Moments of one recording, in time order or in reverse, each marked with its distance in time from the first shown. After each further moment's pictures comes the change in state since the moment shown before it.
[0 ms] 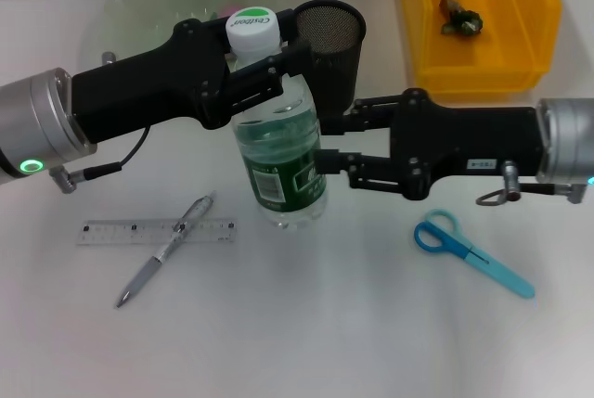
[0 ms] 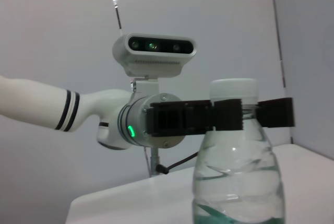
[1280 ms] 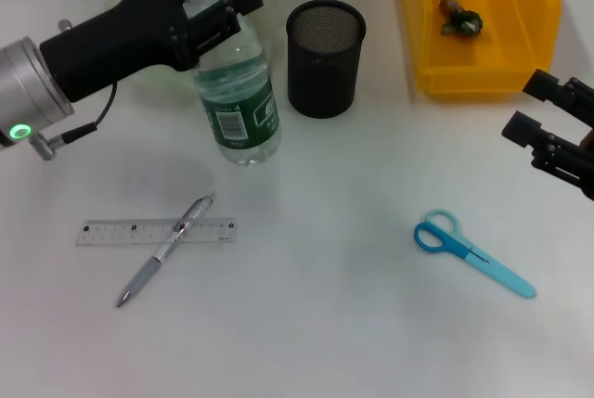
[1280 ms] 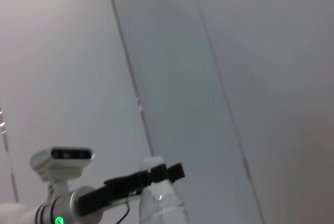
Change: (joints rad) left arm -0.002 -0.004 -0.102 -0.021 -0.011 -0.170 0.085; right arm -0.238 0.001 0.469 0.188 0.041 -0.217 -0.199
